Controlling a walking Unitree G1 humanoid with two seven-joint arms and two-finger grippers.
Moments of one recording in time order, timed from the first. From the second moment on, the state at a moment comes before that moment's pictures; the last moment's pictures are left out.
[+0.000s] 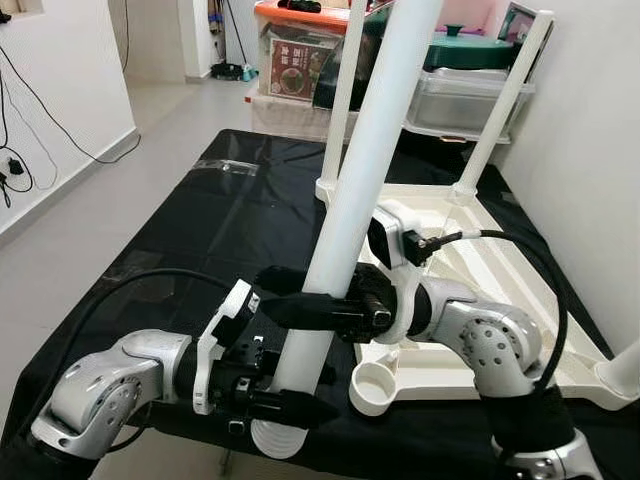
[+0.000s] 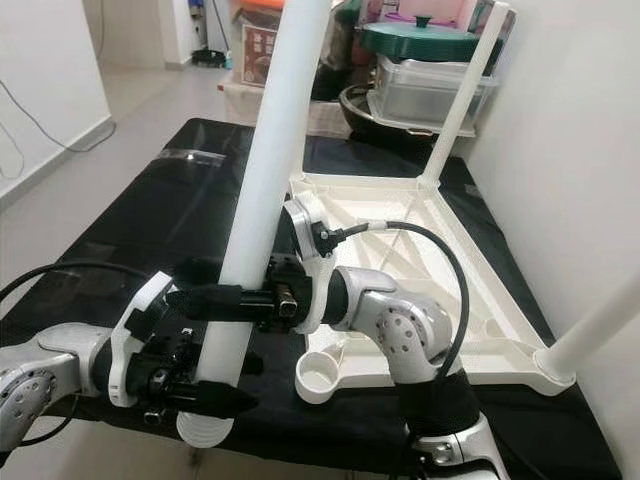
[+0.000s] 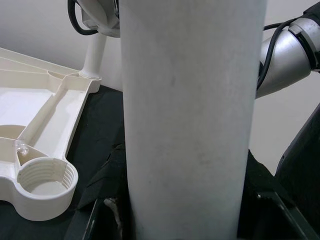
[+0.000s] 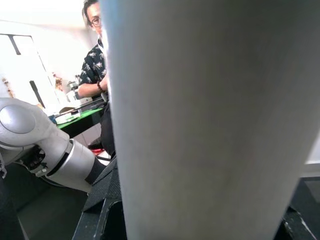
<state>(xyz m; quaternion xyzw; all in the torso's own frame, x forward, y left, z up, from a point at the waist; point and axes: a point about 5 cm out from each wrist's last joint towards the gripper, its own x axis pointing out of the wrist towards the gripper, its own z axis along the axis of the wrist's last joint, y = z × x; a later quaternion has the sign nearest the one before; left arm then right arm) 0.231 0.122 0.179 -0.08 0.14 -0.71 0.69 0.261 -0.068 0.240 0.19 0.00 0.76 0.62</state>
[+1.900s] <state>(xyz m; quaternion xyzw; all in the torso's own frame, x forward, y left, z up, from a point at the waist) 0.279 0.118 0.158 0.06 0.09 -0.52 0.84 0.287 -0.057 0.212 0.28 0.05 0.36 0.89</state>
